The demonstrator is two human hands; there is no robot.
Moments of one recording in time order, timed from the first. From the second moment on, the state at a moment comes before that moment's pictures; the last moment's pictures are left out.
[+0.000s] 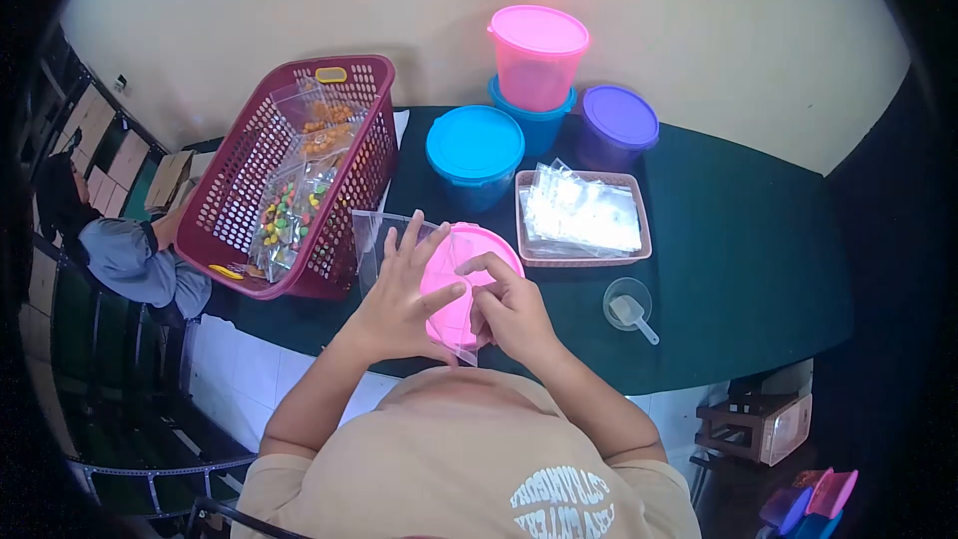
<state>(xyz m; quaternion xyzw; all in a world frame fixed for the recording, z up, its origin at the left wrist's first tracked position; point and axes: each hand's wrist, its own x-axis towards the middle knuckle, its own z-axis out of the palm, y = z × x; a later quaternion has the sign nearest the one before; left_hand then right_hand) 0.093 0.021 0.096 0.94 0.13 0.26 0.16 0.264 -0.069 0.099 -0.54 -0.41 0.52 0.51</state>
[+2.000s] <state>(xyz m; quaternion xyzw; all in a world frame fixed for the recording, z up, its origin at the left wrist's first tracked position) -0.053 0.029 0.038 0.86 0.28 0.38 0.20 0.327 0.101 -0.021 -0.72 -0.62 -0.09 0.30</state>
